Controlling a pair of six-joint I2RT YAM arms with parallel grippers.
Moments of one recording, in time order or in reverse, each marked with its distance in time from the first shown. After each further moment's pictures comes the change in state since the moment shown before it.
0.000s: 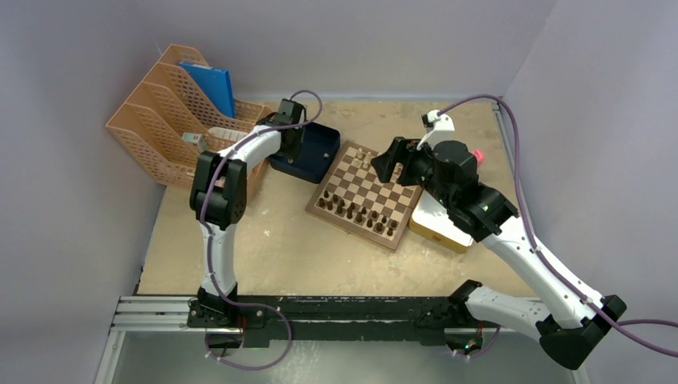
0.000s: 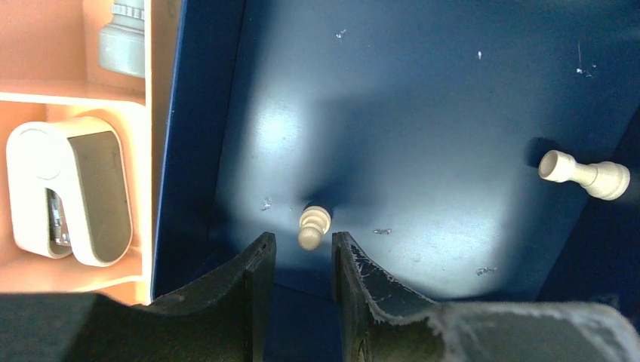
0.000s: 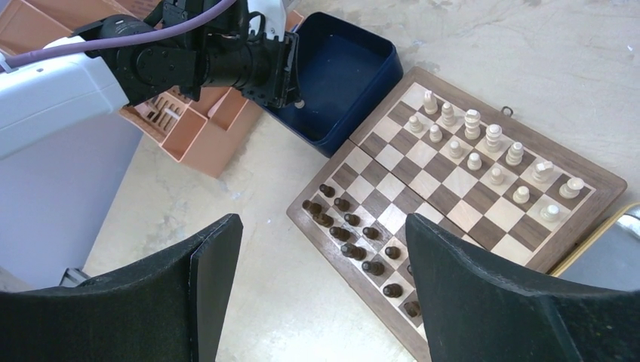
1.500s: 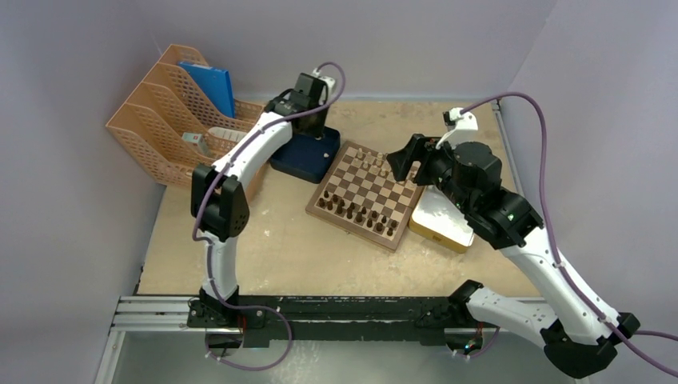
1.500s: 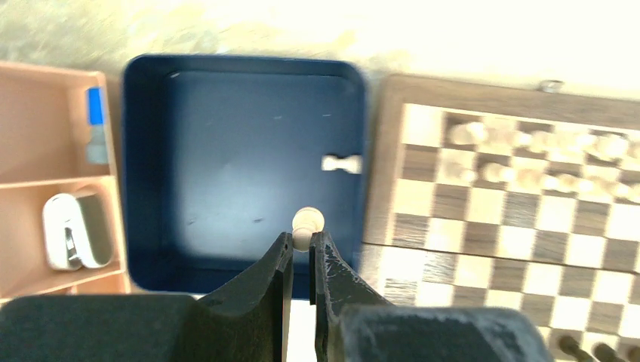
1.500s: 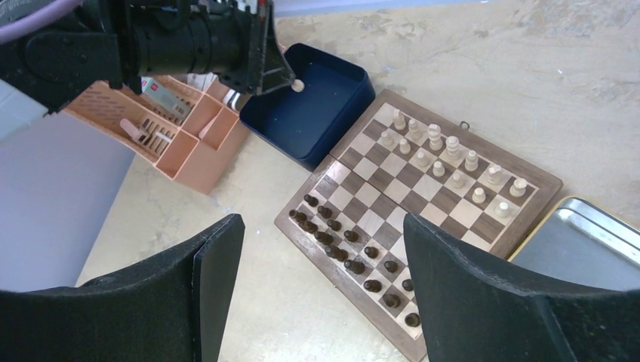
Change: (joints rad) left arm -0.125 -0.091 0.268 -0.188 0.101 0.019; right arm 0.000 -0.066 0.094 -0.133 0.077 -0.026
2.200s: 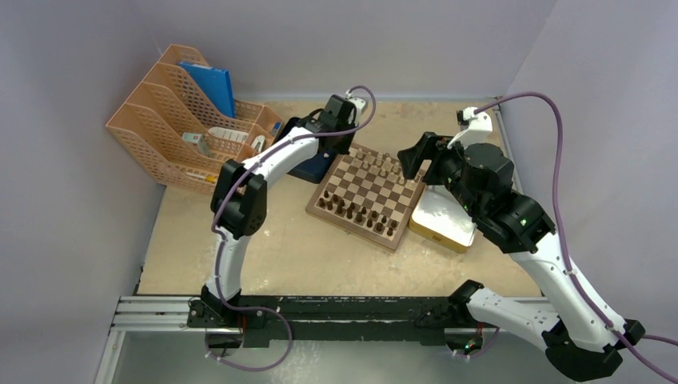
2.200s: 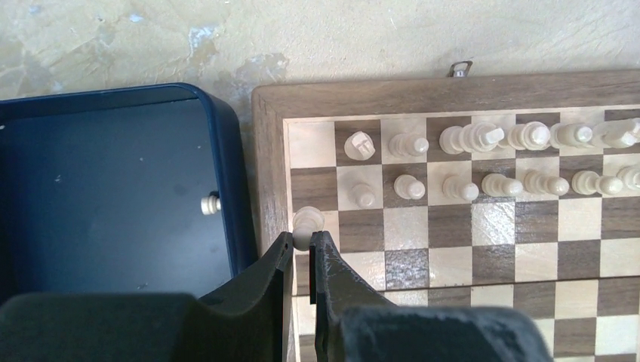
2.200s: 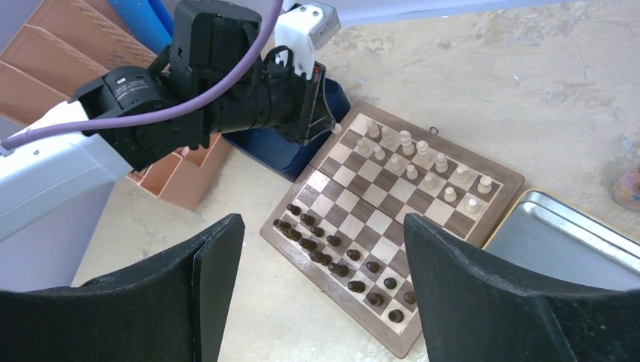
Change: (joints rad) left arm -0.151 0.103 -0.054 0.187 0.042 0.002; right arm 0.000 -0.029 0.053 -0.071 0.082 0.000
